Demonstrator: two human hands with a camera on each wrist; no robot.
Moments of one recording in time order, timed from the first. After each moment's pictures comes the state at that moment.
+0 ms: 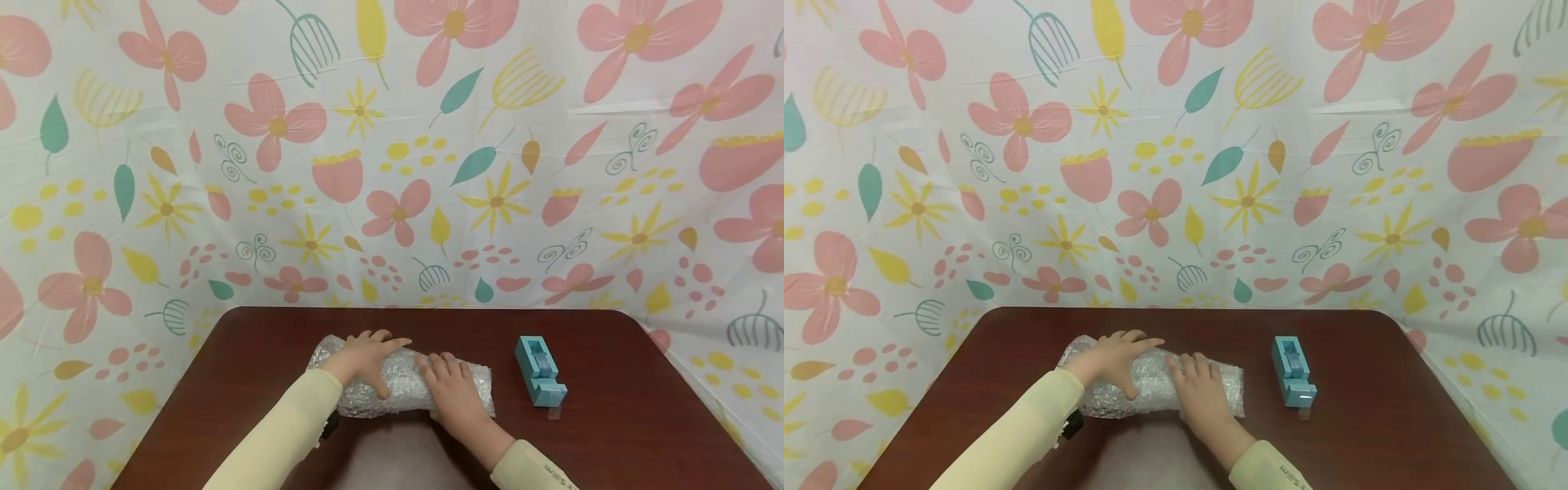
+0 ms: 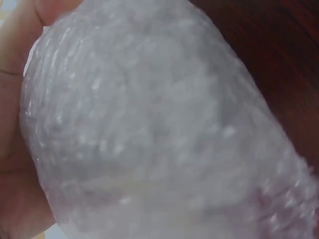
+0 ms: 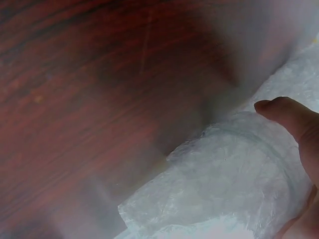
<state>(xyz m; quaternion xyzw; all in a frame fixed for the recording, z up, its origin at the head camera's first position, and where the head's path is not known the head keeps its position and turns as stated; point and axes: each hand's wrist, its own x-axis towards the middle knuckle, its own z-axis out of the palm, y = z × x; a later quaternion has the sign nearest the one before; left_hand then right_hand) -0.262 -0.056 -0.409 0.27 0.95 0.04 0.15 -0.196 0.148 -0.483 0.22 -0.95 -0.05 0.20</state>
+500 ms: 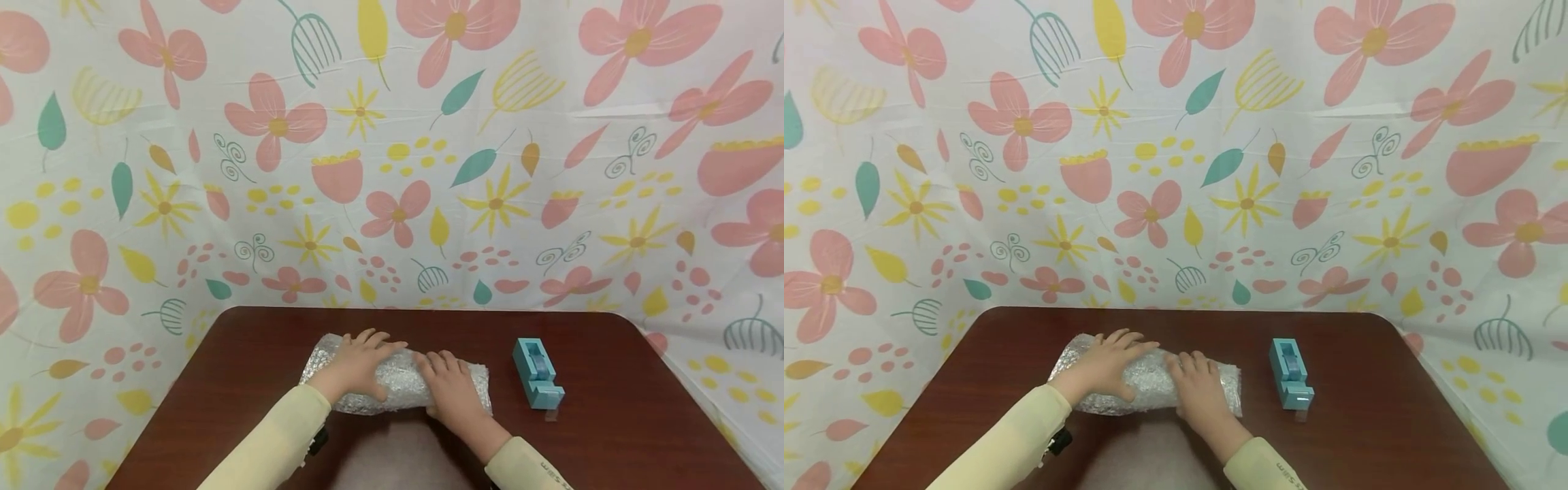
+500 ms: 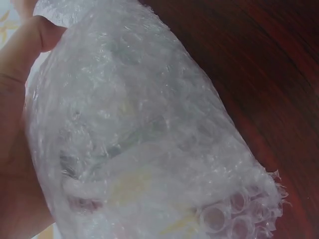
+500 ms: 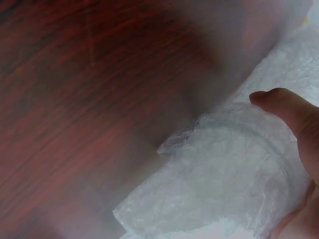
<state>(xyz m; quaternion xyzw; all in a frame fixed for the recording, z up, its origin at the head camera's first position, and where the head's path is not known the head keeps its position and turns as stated) -0.244 -0.067 -0.419 0.30 0.95 0.07 0.05 -0.203 0.149 -0.478 0.23 -0.95 -0.01 0.20</state>
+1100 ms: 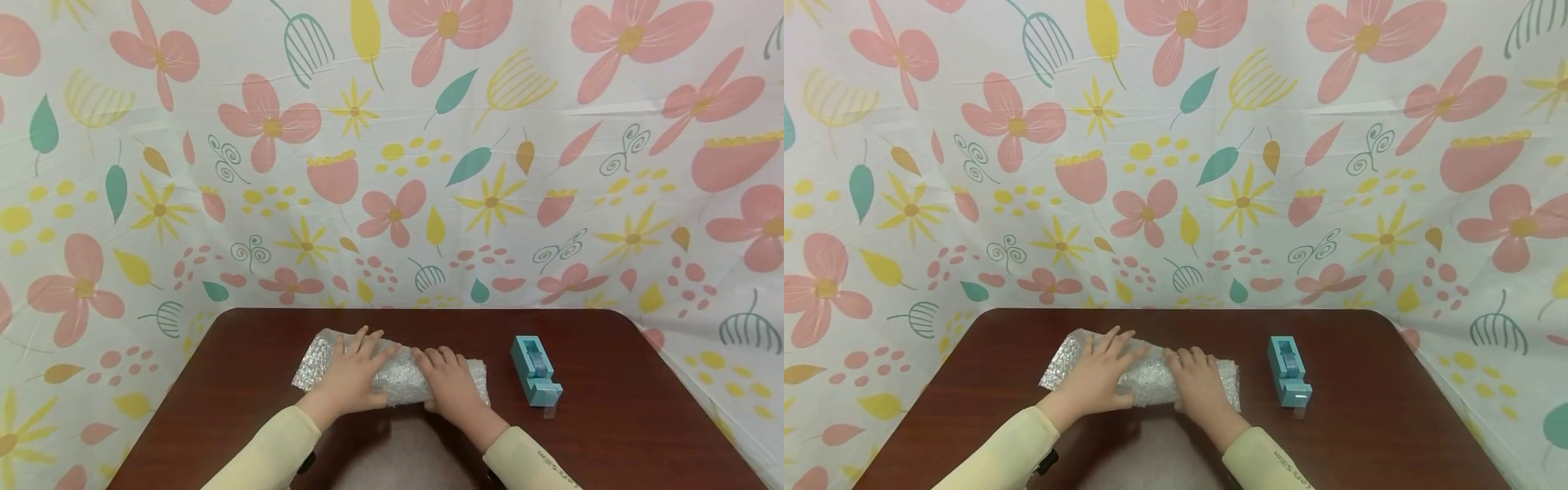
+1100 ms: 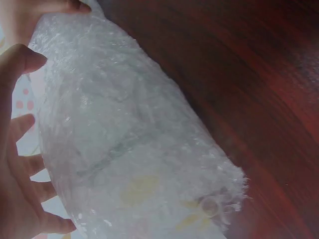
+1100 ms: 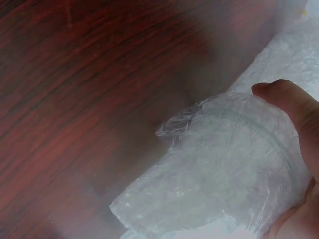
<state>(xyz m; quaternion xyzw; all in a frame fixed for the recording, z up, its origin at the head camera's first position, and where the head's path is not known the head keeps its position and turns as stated) -0.221 -0.073 -0.429 0.31 0.94 0.01 -0.11 -0.209 0.151 -0.473 0.22 -0.96 0.02 0.17</state>
